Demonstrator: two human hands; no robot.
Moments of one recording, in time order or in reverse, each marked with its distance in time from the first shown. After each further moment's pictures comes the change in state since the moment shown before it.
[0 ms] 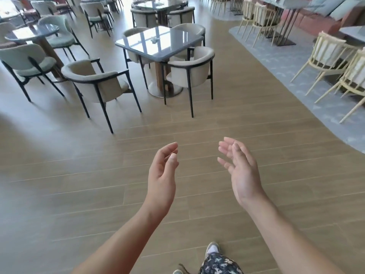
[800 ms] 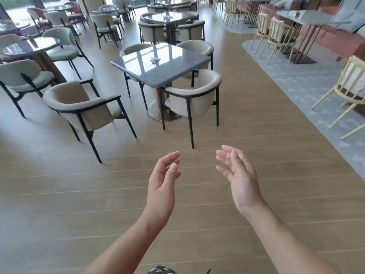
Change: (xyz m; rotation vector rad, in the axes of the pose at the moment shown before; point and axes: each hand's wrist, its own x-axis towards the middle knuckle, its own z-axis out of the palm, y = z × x) left_hand 0.400 -0.038 0.179 -0.020 0.061 -0.004; right_hand 0.458 0.008 -0.027 -0.014 -0.087 0.035
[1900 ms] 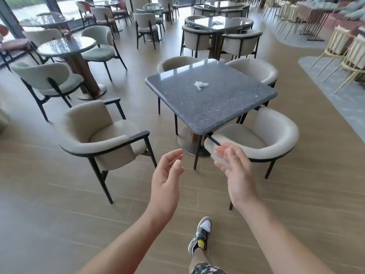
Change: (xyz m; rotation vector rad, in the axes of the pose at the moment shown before) left_hand 0.646 -0.055 -0.133 -0.004 0.224 0.051; right_hand 0.606 0.097 0.350 0.023 -0.166 0.021
